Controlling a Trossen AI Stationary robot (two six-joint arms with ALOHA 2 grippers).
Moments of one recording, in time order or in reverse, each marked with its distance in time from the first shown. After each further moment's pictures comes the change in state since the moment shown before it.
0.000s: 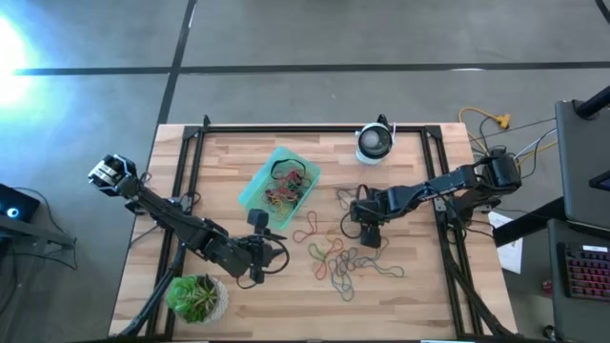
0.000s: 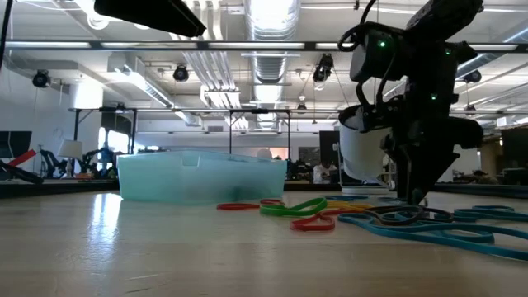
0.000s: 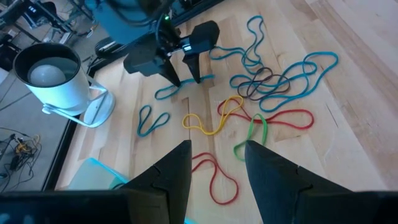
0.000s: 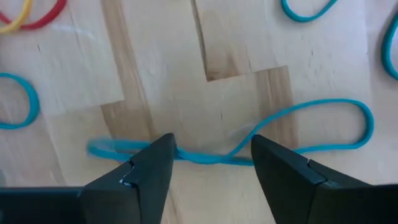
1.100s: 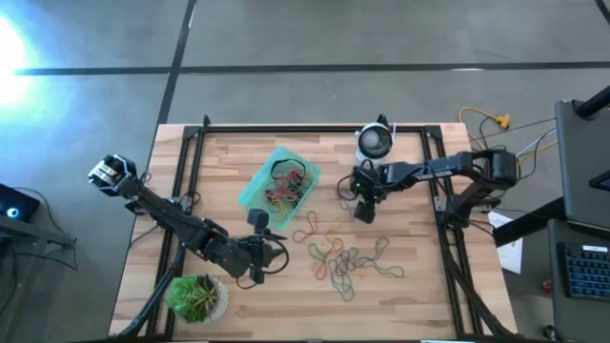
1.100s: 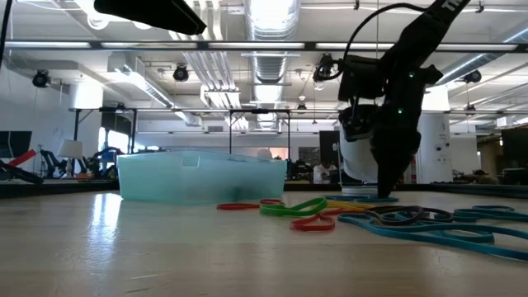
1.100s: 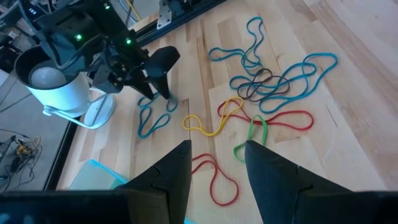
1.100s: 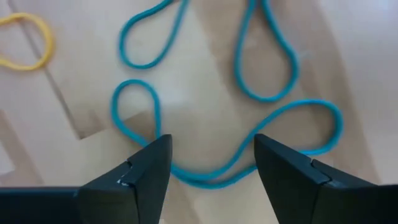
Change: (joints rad) left arm 0.000 0.000 0.003 0.001 0.000 0.007; right arm -0.282 0.010 0.002 0.059 -0.114 -0.052
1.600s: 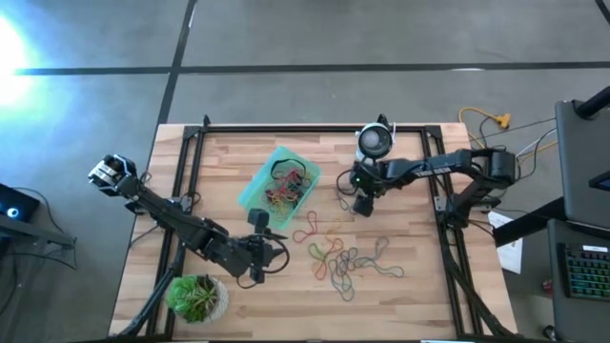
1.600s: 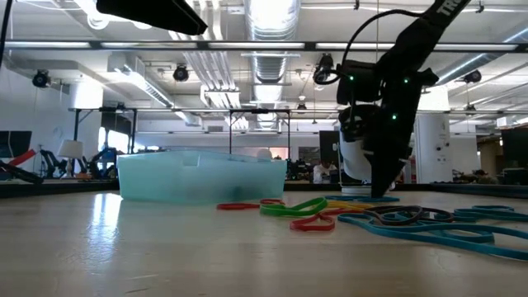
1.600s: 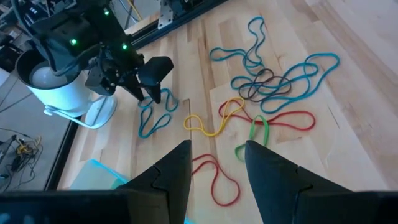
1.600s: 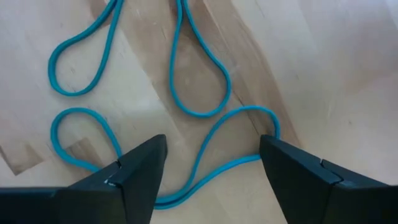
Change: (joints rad) left arm 0.006 0.000 0.002 0.000 0.000 0.002; right arm -0.072 0.000 0.008 0.008 0.140 -0.003
